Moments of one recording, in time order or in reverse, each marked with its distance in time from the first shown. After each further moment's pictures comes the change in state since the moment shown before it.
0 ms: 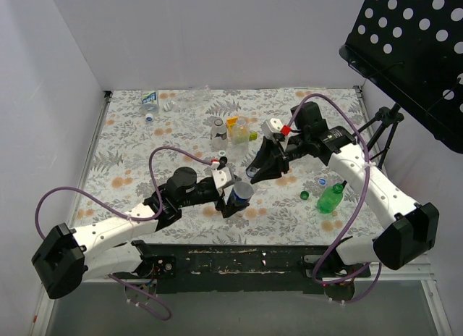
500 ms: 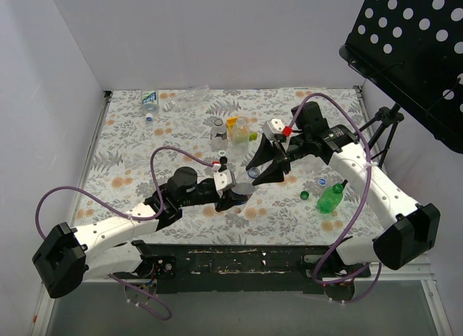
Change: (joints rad) left arm 0.004 0.003 0.000 0.001 0.043 0.026; right arm 0.003 -0.001 0.018 -0.081 -0.002 -0.069
